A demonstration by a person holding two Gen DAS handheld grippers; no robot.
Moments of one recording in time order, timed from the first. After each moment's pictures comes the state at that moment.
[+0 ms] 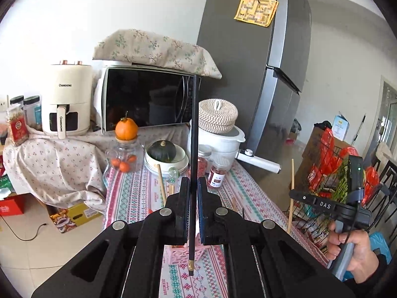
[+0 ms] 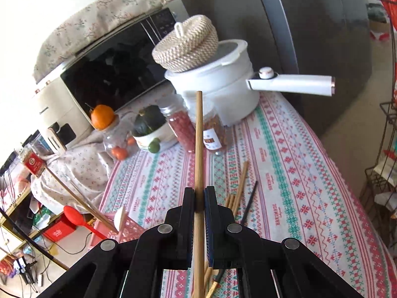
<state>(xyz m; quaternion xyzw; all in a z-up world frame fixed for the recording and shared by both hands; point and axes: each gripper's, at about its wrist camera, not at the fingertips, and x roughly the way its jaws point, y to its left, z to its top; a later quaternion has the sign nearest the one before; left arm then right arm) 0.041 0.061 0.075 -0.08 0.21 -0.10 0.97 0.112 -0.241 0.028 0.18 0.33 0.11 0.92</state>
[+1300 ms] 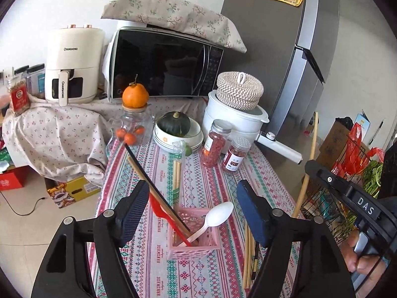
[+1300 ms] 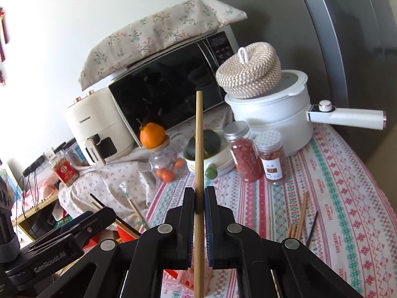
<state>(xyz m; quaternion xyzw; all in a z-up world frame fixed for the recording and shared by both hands) 0.091 0.049 0.029 -0.11 0.28 -0.05 0.95 0.110 -0.173 0.048 0.17 0.25 0.18 0.94</state>
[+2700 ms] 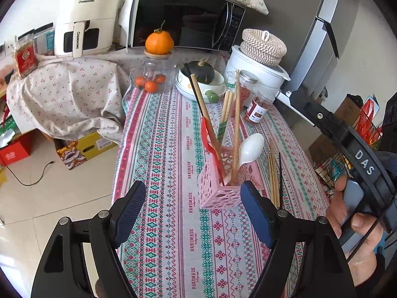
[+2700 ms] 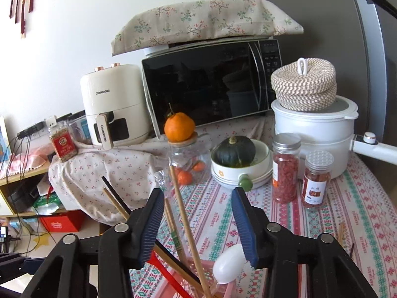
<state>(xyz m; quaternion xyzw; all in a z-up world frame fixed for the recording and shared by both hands) 0.080 0.094 -0.024 -0.11 0.41 -0.05 0.91 0.129 -0.073 0.026 0.06 0.21 0.21 0.95</state>
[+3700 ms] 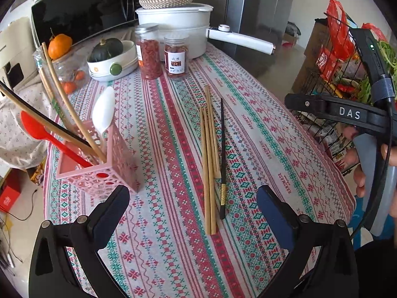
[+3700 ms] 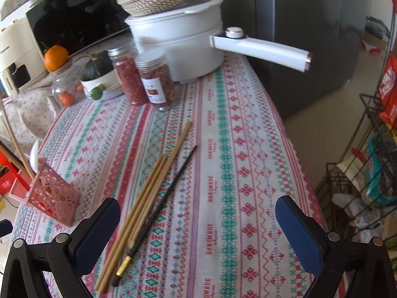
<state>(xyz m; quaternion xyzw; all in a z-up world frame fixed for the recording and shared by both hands) 0.096 -0.107 -0.073 0.04 0.47 -0.12 0.88 0.138 -0.286 -0.040 0.06 0.43 0.05 0.90</state>
